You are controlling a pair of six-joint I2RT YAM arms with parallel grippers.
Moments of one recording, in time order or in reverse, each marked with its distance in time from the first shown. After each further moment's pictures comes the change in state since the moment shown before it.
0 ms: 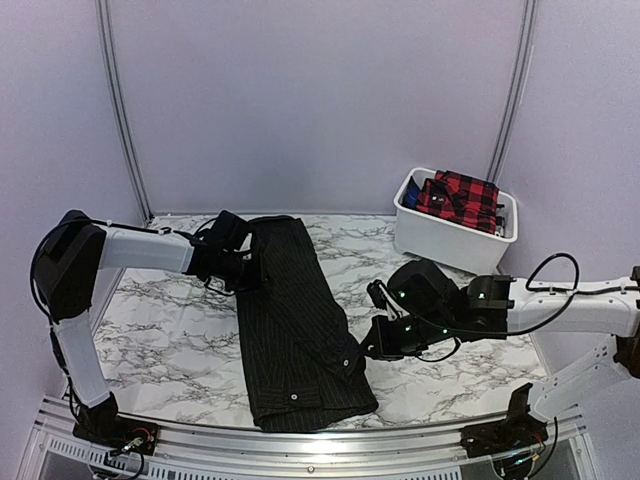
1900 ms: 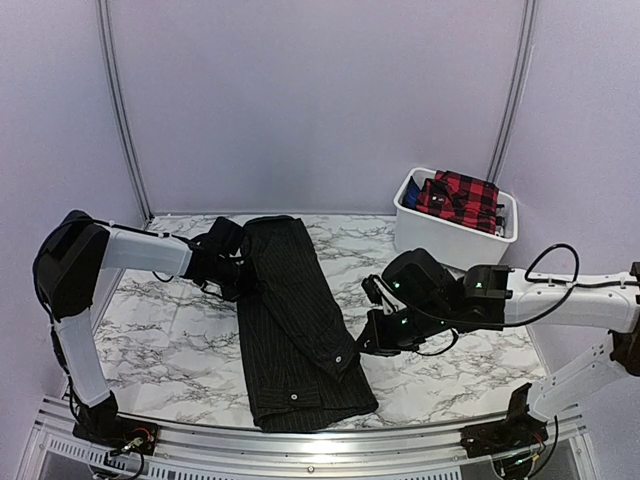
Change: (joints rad) left arm 0.021 0.006 -0.054 0.010 -0.010 -0.241; right arm 0.000 0.042 0.099 -0.071 -0.029 -0.014
